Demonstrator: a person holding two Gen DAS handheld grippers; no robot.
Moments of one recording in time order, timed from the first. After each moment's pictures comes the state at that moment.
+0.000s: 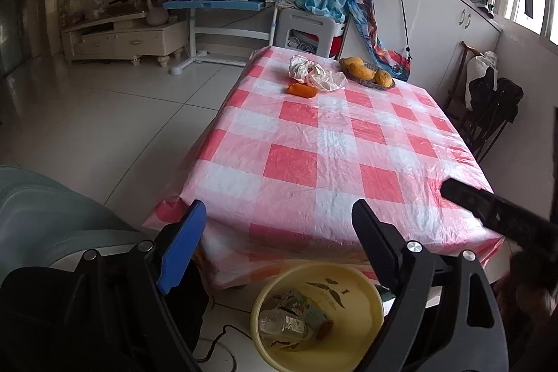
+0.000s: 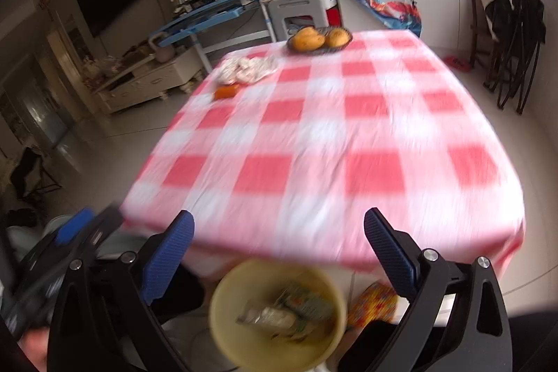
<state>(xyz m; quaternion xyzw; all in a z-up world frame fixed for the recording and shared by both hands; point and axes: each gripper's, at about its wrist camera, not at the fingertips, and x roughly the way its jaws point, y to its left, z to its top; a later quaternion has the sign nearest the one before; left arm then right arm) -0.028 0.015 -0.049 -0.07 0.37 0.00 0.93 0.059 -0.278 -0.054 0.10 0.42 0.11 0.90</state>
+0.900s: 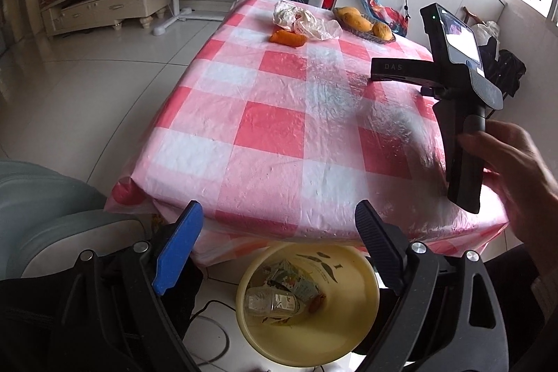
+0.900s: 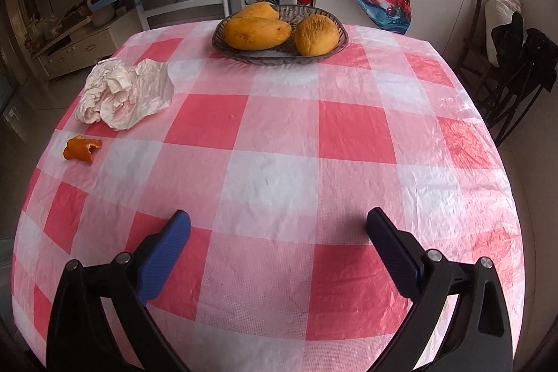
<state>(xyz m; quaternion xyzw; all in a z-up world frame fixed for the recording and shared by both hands) 0.019 -0.004 -0.087 -0.07 0.46 -0.03 0.89 0.237 -0.270 -0.112 0.01 0.48 0.03 0.88</state>
